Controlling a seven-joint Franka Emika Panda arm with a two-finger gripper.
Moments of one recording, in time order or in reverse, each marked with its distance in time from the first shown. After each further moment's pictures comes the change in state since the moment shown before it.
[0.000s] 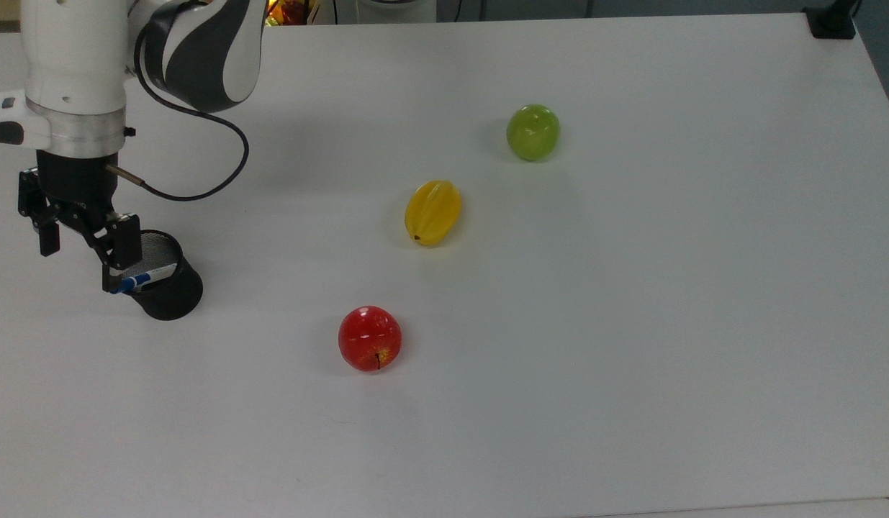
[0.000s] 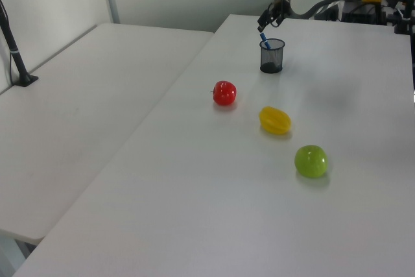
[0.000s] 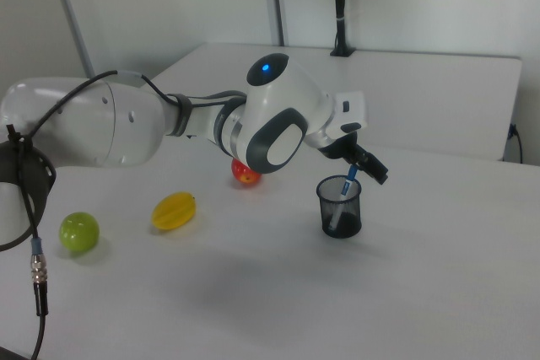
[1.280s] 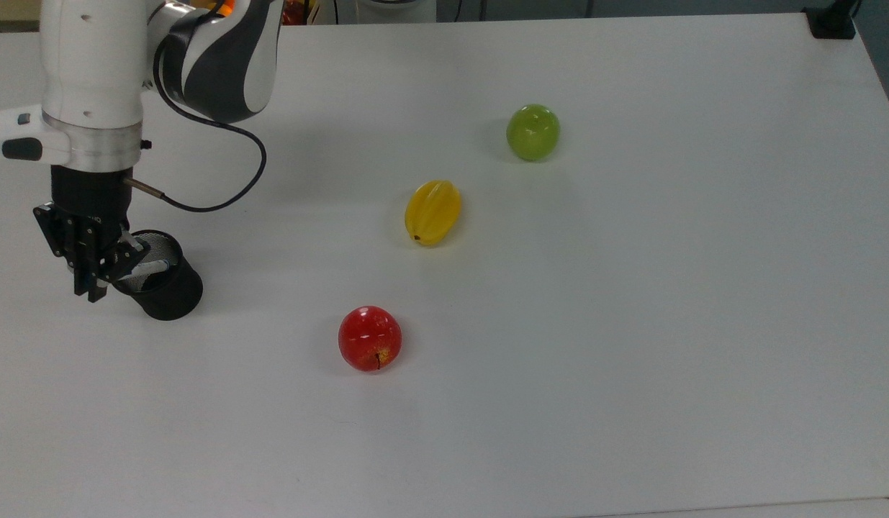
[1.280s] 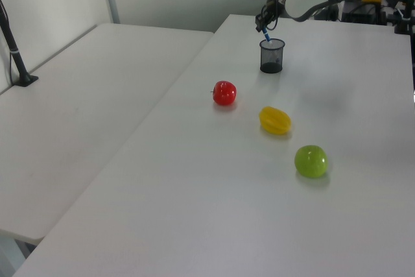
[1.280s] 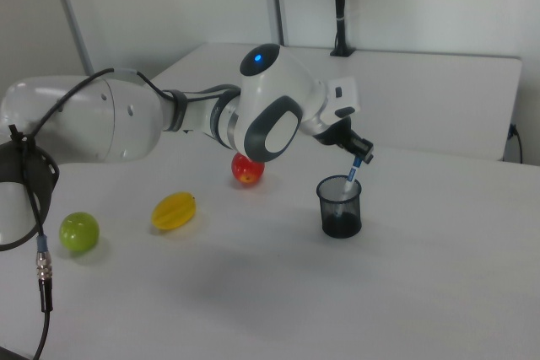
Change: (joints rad) arm 0.007 0.015 0.020 0.056 -0.044 -0.001 -0.002
